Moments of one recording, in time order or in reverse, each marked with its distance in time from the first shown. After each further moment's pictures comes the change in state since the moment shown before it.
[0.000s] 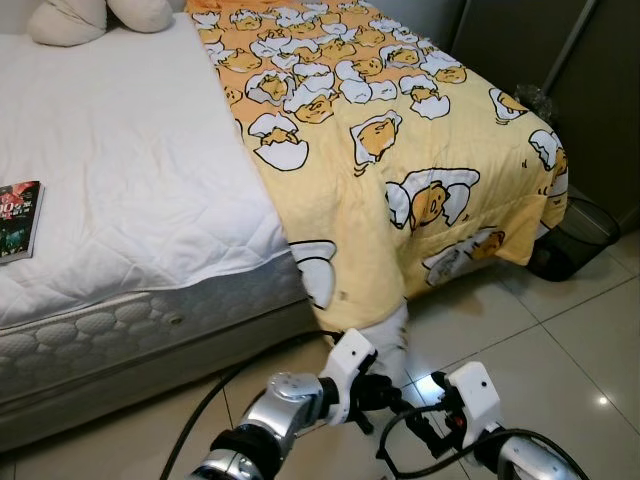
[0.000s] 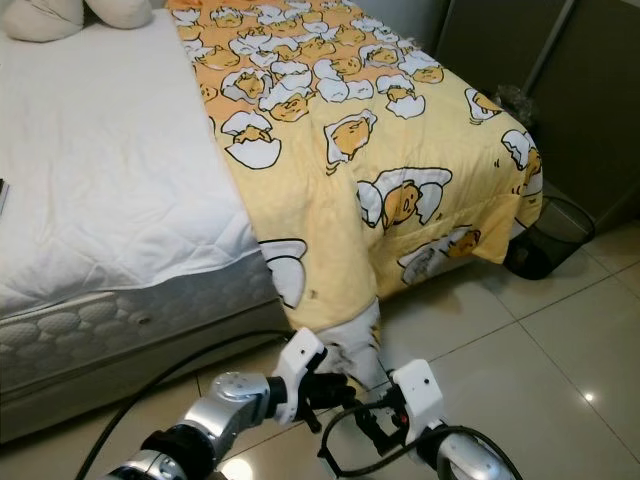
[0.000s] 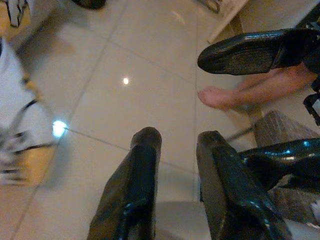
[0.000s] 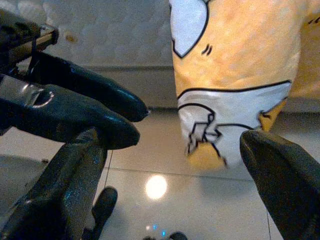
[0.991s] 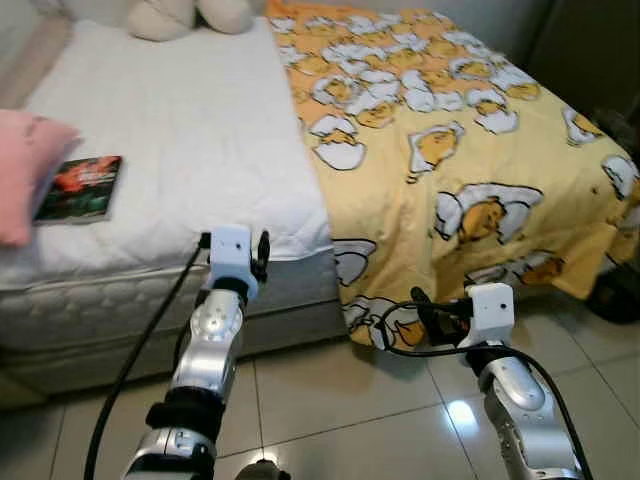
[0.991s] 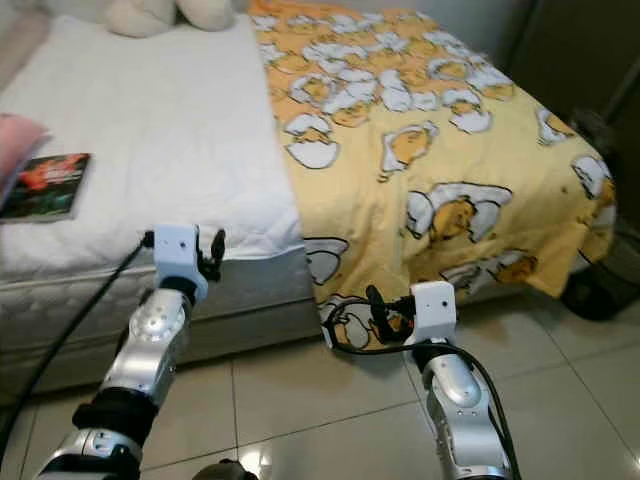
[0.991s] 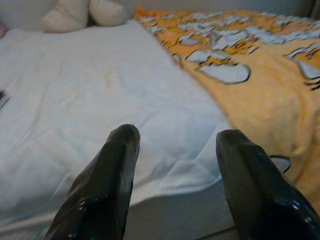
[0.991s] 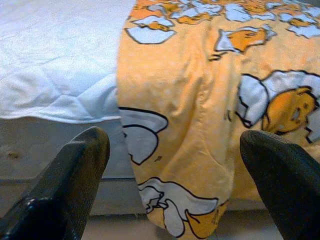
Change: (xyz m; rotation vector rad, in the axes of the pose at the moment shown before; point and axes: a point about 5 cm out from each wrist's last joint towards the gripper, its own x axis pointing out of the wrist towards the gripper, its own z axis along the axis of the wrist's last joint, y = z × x) left arm -0.116 0.090 0.091 0.170 -0.522 1.088; right arm 0.032 -0.036 0.076 -0.013 -0.355 -0.395
